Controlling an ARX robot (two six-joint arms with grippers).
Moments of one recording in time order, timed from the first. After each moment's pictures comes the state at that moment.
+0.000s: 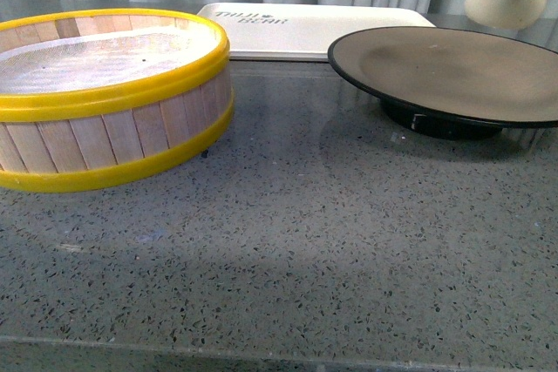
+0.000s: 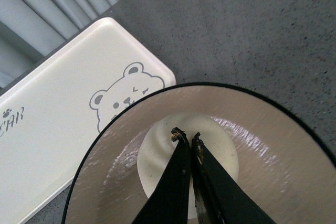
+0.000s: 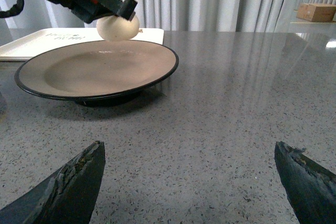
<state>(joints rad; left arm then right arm) -0.83 2.13 1.93 -0.20 -0.38 0.26 0.00 0.00 0.01 0.00 0.00 0.00</state>
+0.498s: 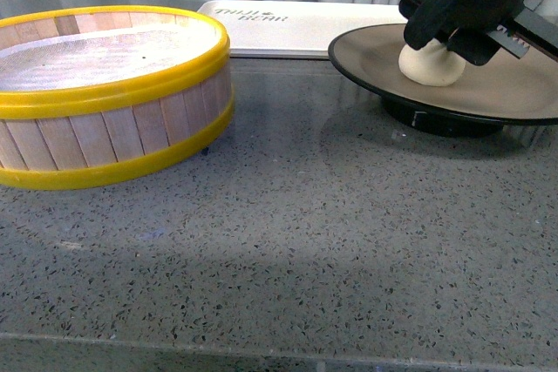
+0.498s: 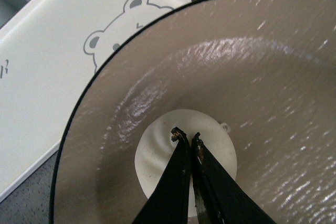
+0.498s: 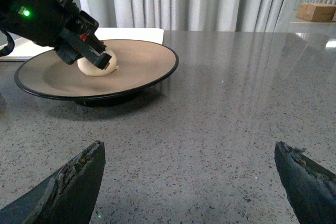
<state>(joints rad) -0.78 2.14 1.84 -0.24 -0.36 0.27 0.00 0.00 0.01 0.00 0.00 0.00</state>
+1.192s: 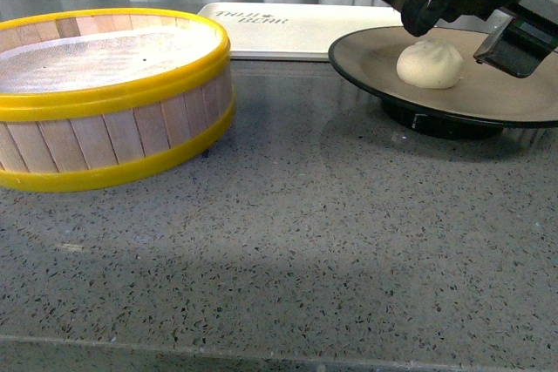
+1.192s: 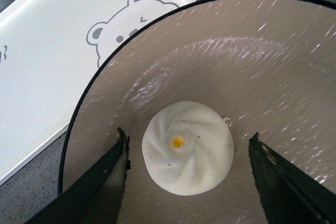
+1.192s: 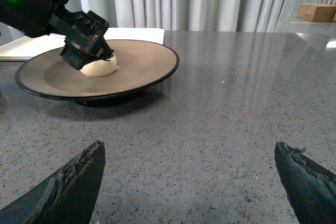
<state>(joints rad) -0.78 2.10 1.86 -0.31 -0.35 0.19 0.00 0.00 0.01 0.00 0.00 0.00</state>
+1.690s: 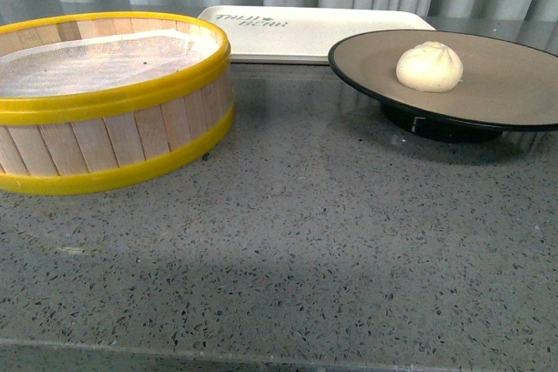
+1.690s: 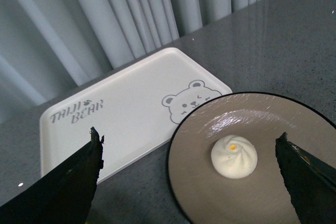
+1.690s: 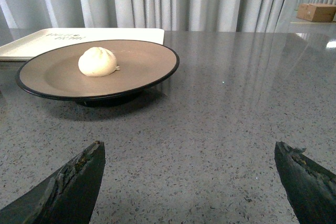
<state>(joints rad) -0.71 1.51 1.28 0.09 -0.29 0.22 0.00 0.00 0.01 0.00 0.00 0.00</state>
